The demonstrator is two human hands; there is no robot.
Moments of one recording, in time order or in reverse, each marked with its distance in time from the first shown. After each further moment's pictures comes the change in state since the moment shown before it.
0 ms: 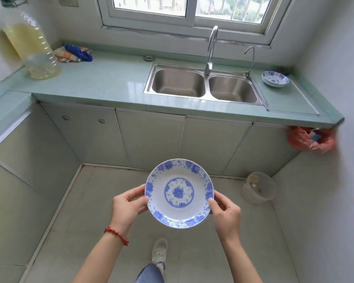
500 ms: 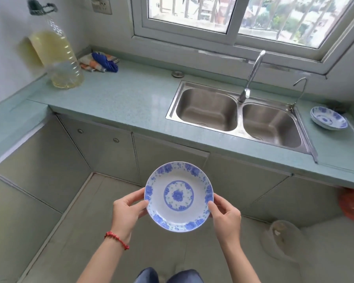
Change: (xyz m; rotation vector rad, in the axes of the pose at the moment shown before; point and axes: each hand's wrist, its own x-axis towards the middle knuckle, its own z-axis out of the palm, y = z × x) left_hand 0.180 0.066 0.017 -0.059 0.171 0.035; right_hand 0.191 -0.057 0.121 -0.064 -0.188 -0.010
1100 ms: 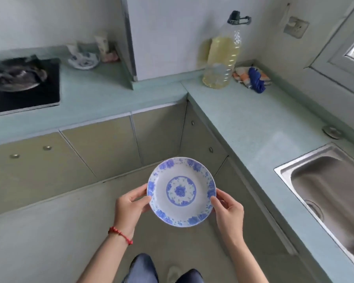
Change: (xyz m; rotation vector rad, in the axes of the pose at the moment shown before) left_hand 0.000 0.010 -0.044 -0.308 0.857 0.125; right_hand 0.101 -0.060 0.167 -0.154 -0.937 -0.181
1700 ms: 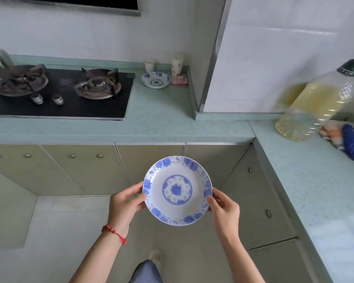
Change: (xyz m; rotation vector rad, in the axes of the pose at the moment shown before) left_hand 0.133 0.078 -0.105 -0.142 0.366 0.122; right_hand 0.134 -0.054 0.205 -0.034 -0.390 -0.076
